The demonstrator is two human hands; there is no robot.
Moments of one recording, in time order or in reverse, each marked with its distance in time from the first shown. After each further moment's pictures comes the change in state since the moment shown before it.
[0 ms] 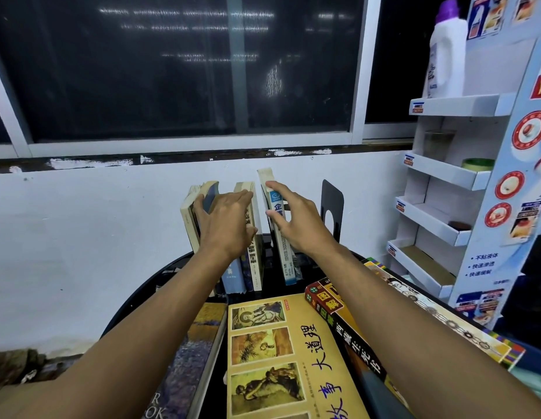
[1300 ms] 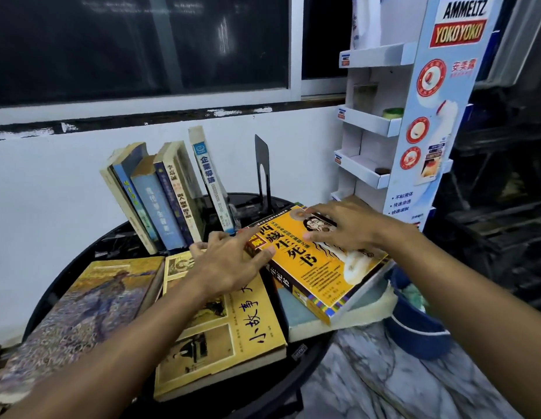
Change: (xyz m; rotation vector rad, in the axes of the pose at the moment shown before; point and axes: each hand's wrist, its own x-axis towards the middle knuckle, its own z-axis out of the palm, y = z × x) left_hand -0.130 0.114 -0.010 -0.225 -0.650 0.057; right_hand -0.161 0.072 -0.167 -0.511 -0.453 0.220
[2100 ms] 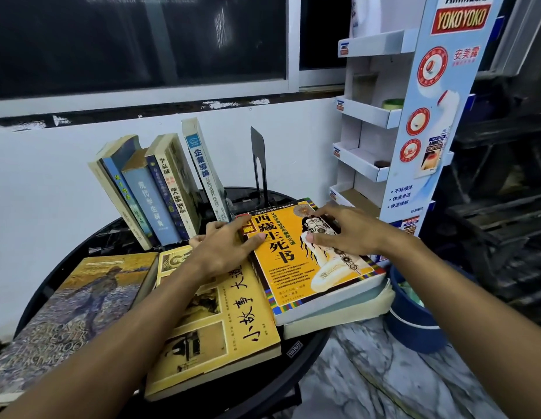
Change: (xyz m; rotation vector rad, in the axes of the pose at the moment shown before) left_hand 0.045 -0.024 0.019 -0.230 -0.006 0.004; right_hand -0.014 0.009 0.017 0.173 -0.023 0.115
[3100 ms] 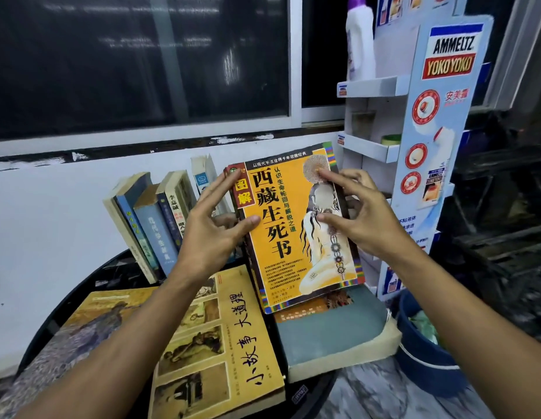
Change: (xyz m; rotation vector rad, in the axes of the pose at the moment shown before) left_hand -0.009 0.038 -0.062 -0.683 0.447 0.439; right_hand 0.004 -0.028 -0.050 0.443 0.570 -0.305
